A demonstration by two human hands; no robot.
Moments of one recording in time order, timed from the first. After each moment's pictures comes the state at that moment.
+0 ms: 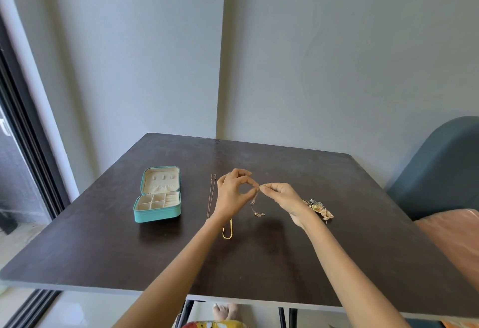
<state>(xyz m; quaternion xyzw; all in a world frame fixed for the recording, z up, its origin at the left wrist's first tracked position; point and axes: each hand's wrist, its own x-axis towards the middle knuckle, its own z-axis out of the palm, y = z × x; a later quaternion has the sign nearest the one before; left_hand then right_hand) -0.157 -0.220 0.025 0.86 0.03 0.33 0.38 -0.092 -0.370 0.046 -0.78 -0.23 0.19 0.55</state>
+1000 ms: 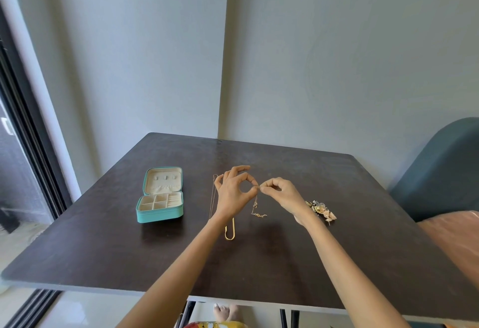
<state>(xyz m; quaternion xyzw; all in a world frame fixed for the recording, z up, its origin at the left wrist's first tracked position) -0.157 -0.217 0.028 0.87 0.07 0.33 0.37 -0.094 -0.364 0.054 -0.81 -0.29 0.11 0.50</state>
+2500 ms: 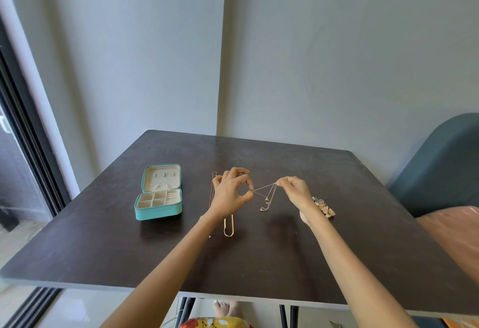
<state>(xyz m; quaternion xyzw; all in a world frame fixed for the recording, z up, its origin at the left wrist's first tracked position) -0.162 -0.207 0.020 0.91 0.03 0.27 0.32 -0.069 -0.379 0.035 -0.80 -0.16 0.05 0.58</state>
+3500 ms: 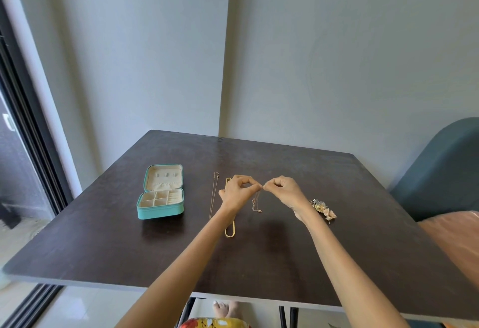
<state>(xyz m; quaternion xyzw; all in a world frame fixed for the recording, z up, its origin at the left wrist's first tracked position) -0.161 -0.230 0.039 0.82 0.16 0.18 0.52 -0.086 -0.362 0.054 -0.84 -0.23 0.08 0.48</state>
